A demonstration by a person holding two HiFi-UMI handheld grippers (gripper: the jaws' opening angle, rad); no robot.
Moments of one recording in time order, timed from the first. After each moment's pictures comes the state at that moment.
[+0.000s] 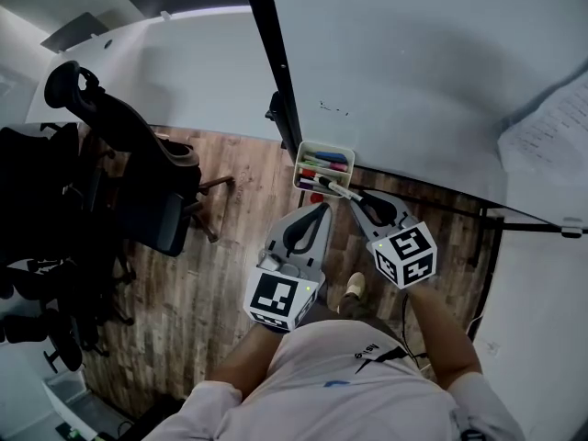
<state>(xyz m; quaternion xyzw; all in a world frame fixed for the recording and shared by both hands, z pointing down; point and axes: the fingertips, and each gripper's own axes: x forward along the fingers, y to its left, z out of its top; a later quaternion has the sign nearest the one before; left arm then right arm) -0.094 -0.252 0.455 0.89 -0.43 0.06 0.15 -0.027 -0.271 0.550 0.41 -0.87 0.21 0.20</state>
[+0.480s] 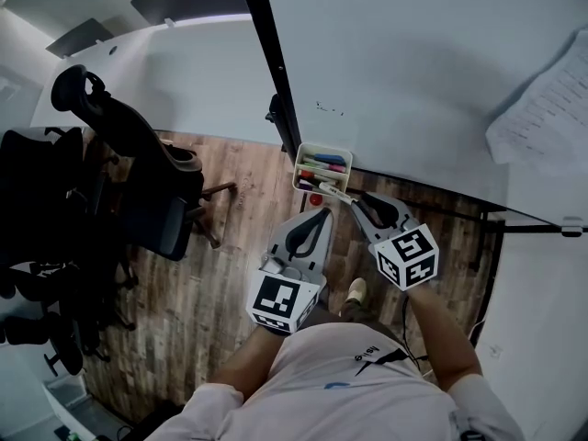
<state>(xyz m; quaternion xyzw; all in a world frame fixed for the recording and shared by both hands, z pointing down) -0.088 -0.238 0.451 0.89 -0.42 0.06 0.14 -0.022 -0.263 0.537 0.41 -0.87 0.21 0.18</state>
